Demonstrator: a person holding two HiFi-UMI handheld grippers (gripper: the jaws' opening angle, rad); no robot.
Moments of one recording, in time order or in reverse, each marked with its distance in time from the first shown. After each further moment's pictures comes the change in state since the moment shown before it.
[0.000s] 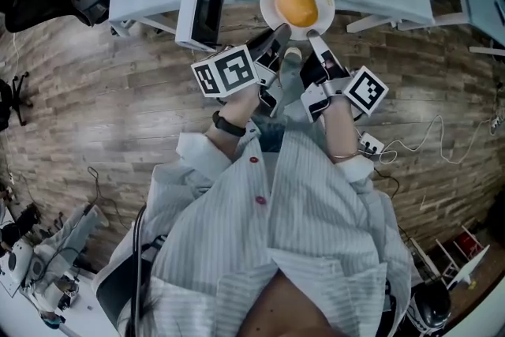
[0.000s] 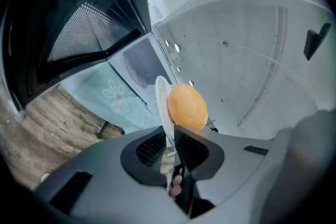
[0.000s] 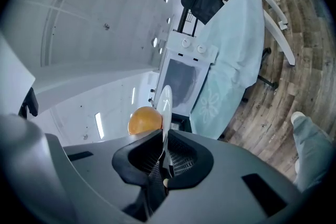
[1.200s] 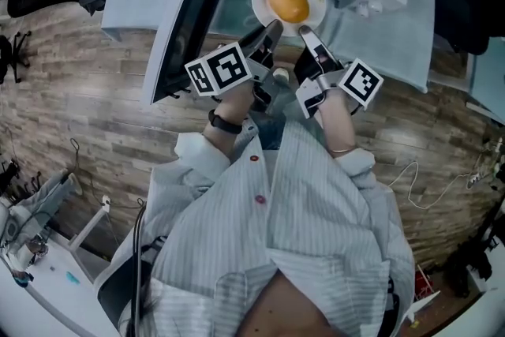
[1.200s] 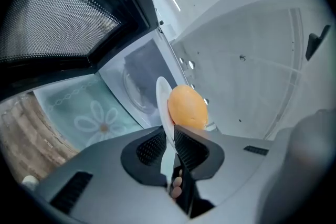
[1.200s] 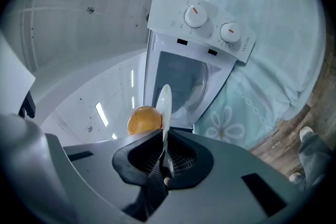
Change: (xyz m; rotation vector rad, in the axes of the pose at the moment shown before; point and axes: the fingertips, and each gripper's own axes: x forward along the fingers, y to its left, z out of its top) left arm 0.136 0.029 0.107 -0.081 -0.211 0.155; right arm 0.138 -0.024 0.131 0.027 0.272 0.024
